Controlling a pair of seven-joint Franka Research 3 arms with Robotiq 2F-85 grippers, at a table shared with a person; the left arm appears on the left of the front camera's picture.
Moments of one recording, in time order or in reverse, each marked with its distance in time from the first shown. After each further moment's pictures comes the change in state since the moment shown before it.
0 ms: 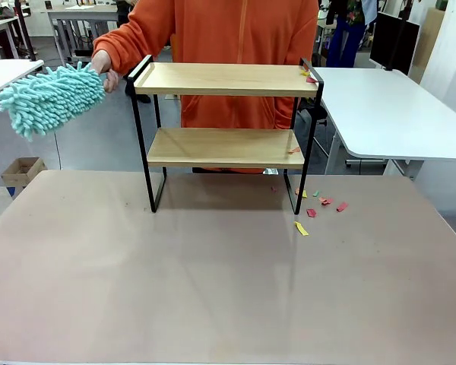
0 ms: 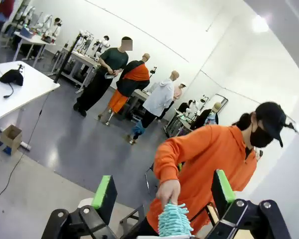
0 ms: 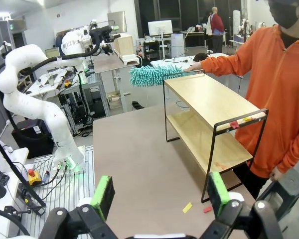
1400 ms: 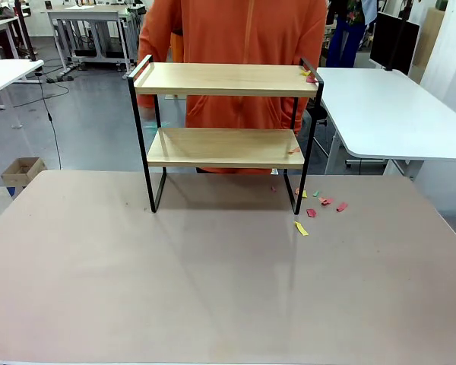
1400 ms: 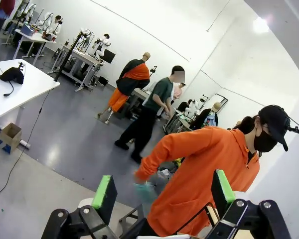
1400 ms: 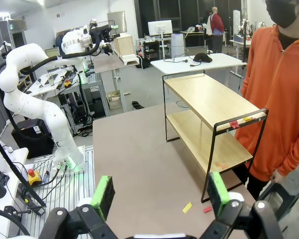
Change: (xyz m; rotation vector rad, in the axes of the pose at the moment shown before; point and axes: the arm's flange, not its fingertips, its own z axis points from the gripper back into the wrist) left arm 0.004 0.000 -0.001 -0.001 0.008 0.004; right arm 0.000 0.000 0.000 0.000 0.000 0.000
